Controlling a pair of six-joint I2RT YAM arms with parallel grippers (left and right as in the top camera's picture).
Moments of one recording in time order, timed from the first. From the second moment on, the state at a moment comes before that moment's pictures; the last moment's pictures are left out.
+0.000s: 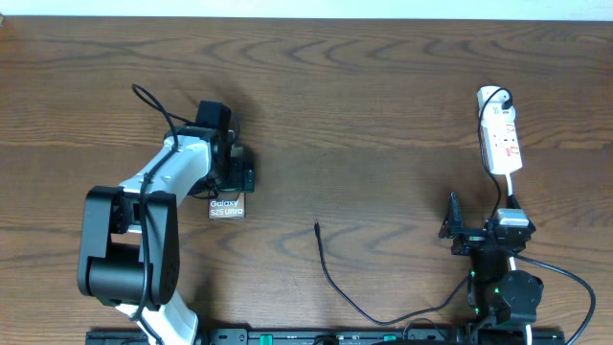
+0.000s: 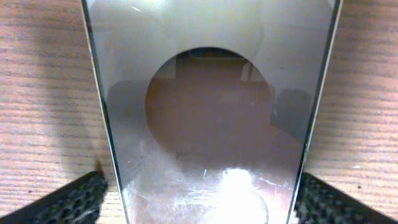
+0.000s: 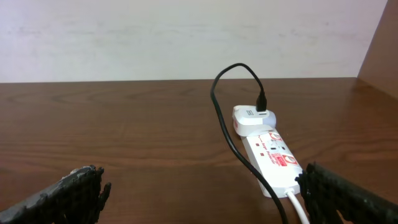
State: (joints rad) left arm -0.13 1.84 1.08 -0.72 0.02 -0.17; right arm -0.05 0.01 0.01 -0.07 -0.01 0.02
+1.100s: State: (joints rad) left arm -0.13 1.84 1.08 -0.72 0.02 -0.16; right arm -0.05 0.01 0.01 -0.07 -0.01 0.02
